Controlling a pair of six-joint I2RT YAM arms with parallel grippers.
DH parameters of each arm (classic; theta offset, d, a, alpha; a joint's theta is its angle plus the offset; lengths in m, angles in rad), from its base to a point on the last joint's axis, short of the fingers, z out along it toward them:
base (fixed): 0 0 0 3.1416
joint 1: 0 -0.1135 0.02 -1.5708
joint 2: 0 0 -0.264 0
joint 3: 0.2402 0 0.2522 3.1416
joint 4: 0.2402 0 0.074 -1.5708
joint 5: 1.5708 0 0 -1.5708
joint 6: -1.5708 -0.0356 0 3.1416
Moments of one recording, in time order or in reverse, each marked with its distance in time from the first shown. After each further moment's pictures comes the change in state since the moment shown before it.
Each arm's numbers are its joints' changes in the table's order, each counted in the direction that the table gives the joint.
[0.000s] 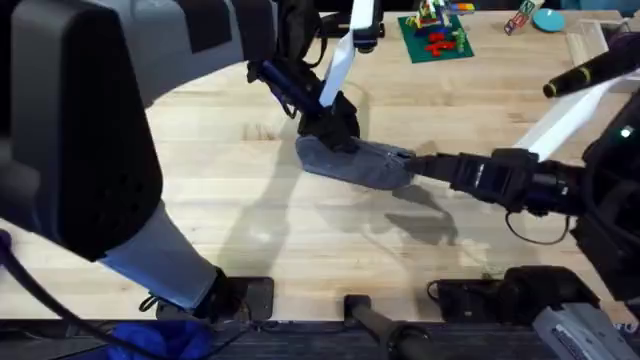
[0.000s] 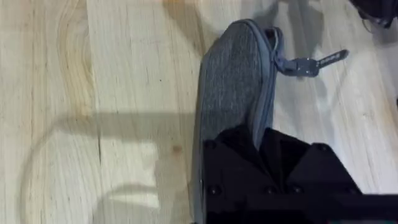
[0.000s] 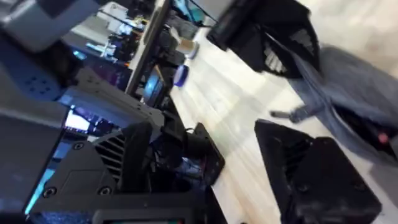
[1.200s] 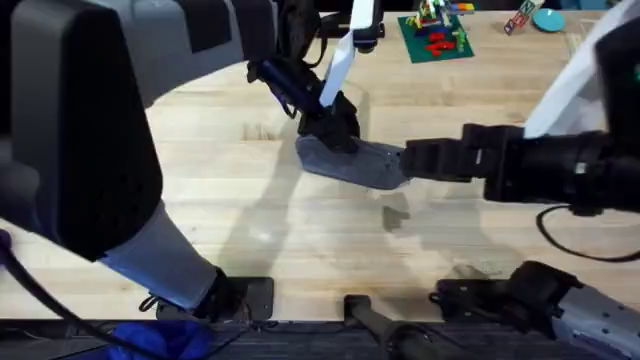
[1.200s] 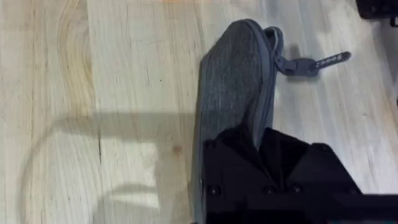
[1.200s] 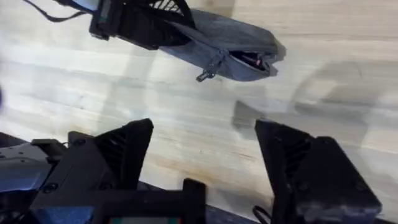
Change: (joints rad) left arm 0.000 0.000 0.000 -0.001 0.000 0.000; right arm -0.684 -0.251 0.703 0.965 1.187 -0.105
